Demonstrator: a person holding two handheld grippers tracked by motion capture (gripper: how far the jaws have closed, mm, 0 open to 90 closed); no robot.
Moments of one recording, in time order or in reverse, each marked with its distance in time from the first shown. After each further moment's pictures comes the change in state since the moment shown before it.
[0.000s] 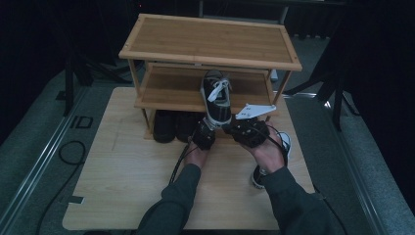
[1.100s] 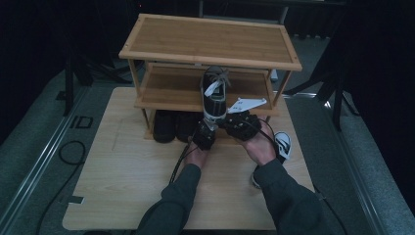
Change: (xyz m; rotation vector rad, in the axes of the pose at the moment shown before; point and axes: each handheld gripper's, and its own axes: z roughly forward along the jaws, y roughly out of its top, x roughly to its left) left arm -0.001 0.000 0.000 -0.001 0.006 0.006; right arm -0.005 0.013 0.021 0.001 -0.005 -0.010
